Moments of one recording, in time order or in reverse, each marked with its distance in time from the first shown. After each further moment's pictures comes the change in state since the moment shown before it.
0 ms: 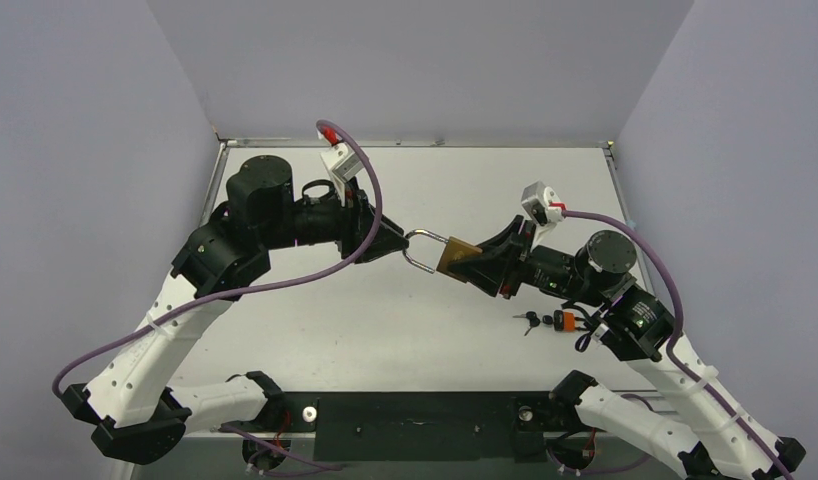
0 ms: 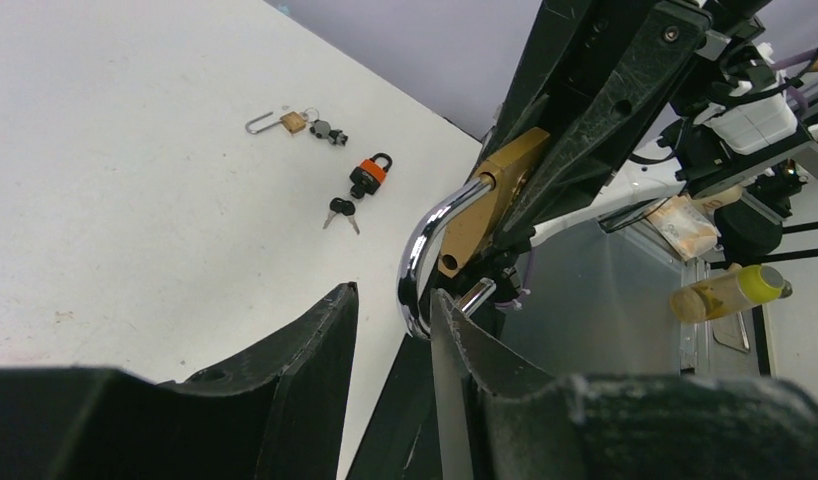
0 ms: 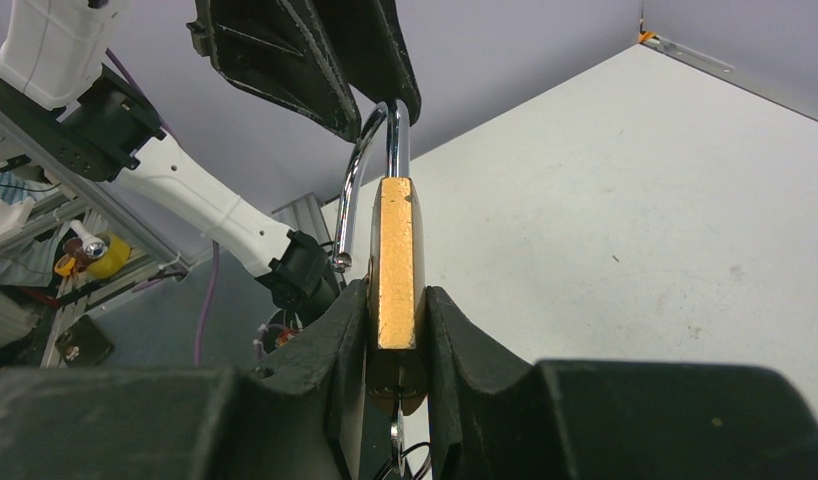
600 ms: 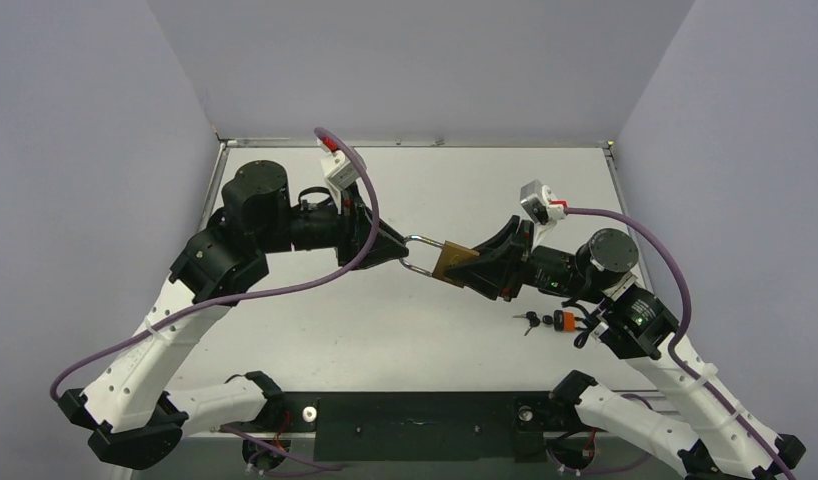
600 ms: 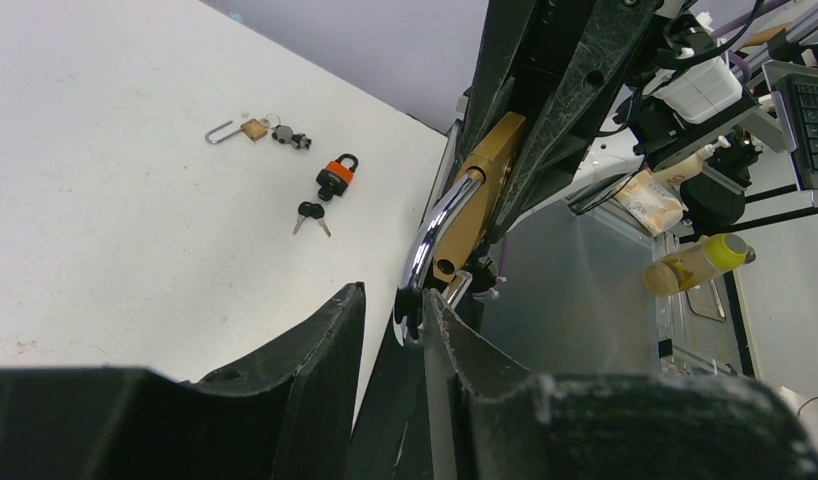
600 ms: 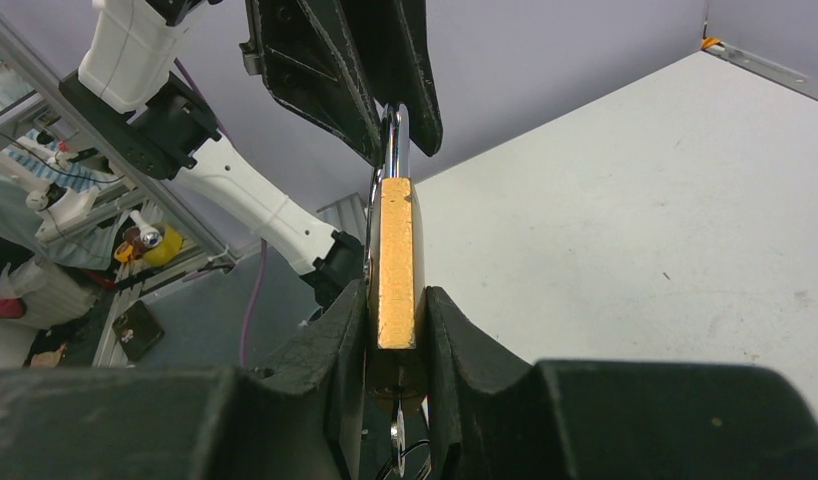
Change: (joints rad) left arm 0.001 -0.028 -0.045 0.051 0.103 -0.001; right arm 0.007 0.014 0.017 0.038 -0.071 0.050
